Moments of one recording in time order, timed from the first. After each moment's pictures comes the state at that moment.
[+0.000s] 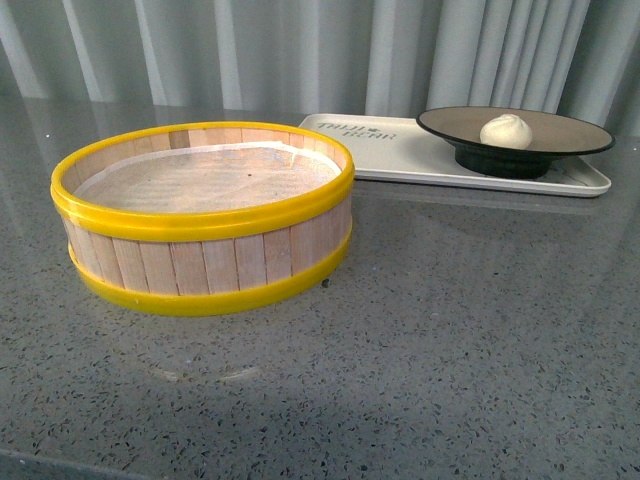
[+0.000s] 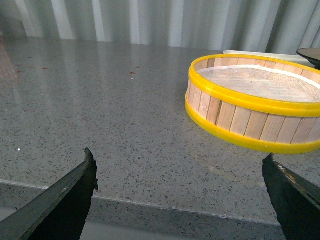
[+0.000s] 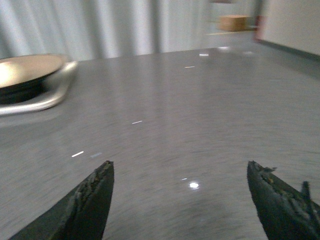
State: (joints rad) left arm 0.00 0.00 0.03 0.00 0.00 0.00; right arm -0.58 0.78 0.04 0.72 -0.37 0.03
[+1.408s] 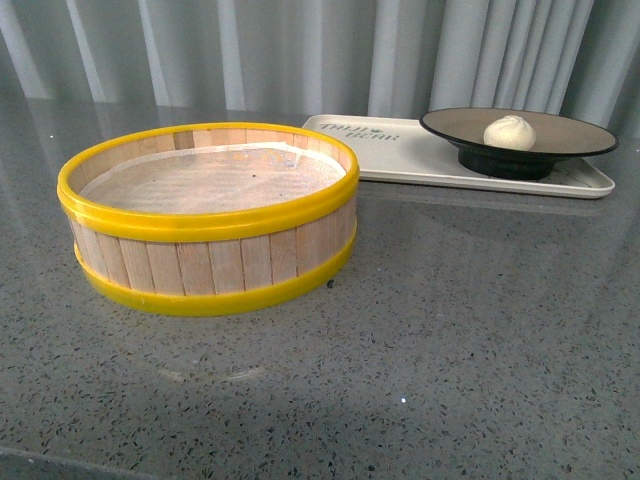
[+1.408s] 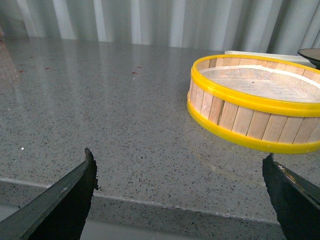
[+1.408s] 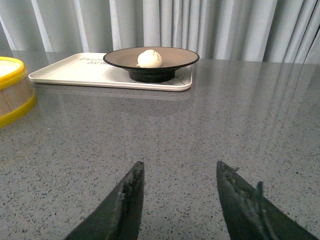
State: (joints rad) left arm 0.00 0.00 0.03 0.00 0.00 0.00; right arm 0.00 0.00 0.01 0.00 0.00 0.00
